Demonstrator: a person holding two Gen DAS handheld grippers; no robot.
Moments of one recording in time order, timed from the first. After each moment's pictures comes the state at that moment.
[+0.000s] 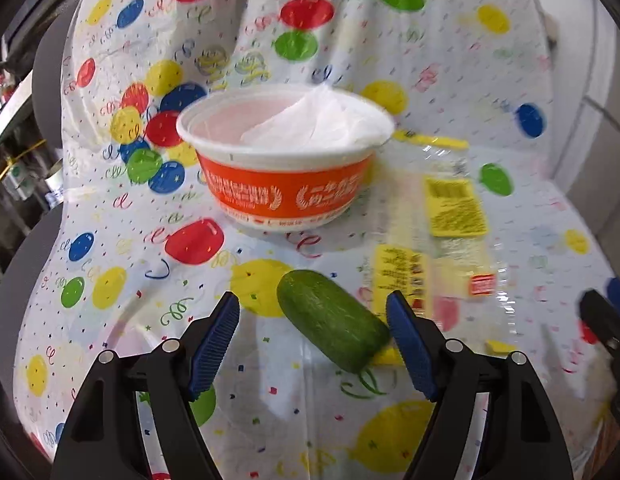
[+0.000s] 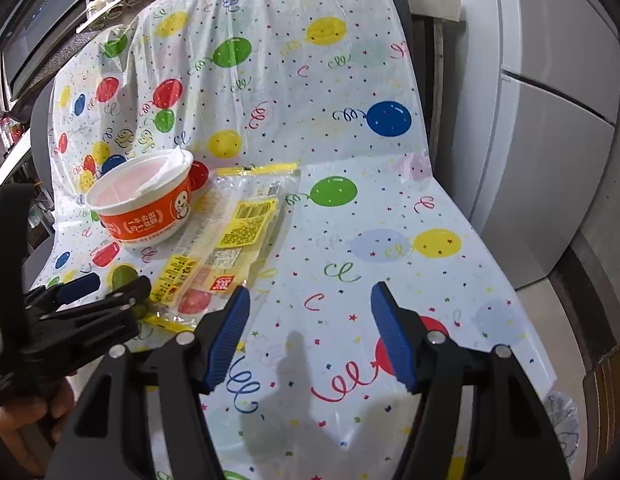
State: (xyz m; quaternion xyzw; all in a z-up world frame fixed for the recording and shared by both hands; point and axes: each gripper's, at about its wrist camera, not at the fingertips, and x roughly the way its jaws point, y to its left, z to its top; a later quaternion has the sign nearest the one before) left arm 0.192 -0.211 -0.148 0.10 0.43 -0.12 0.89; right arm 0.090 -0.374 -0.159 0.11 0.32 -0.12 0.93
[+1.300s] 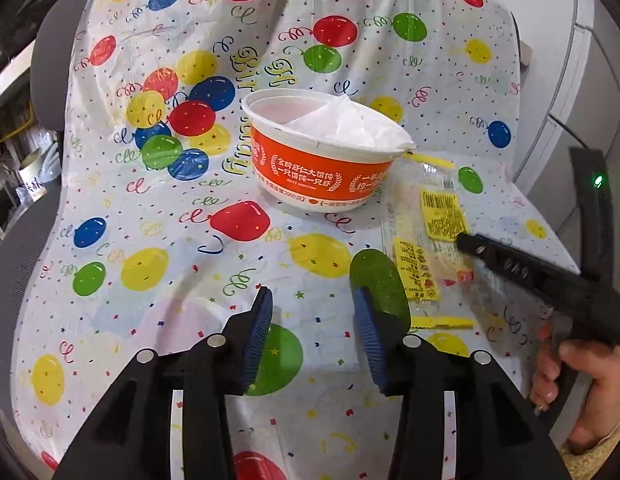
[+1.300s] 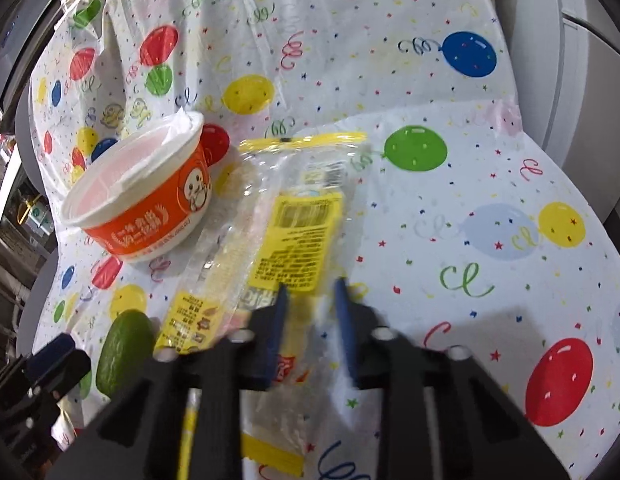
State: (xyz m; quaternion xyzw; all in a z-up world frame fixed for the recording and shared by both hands) left arm 0.169 -0.142 -0.113 0.06 0.42 -0.20 0.88; right arm 0.181 -0.354 -0.193 0.18 0.38 -0.07 0.91
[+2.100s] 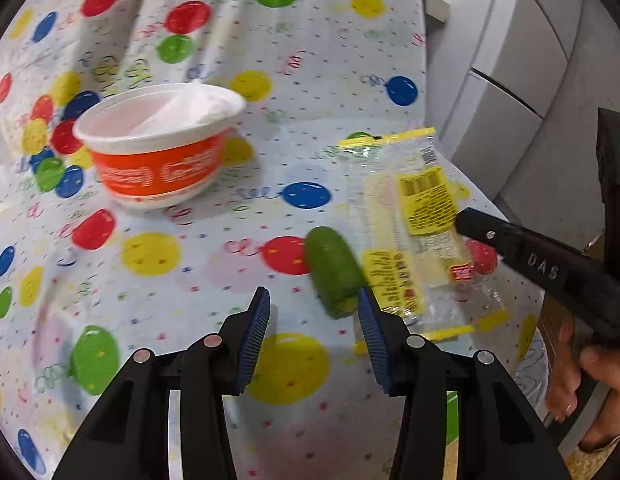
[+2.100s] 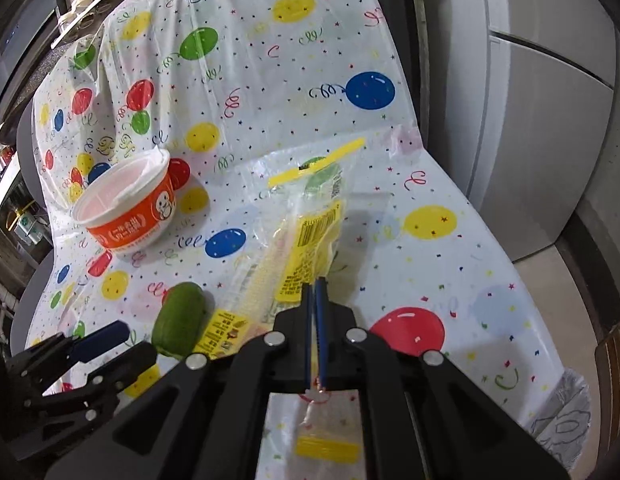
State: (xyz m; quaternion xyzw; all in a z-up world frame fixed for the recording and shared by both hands) left arm 0.141 -0.226 -0.127 0.08 0.43 -0.32 0.84; right arm 0.097 -0.399 -0.167 0.16 0.35 -0.11 0.91
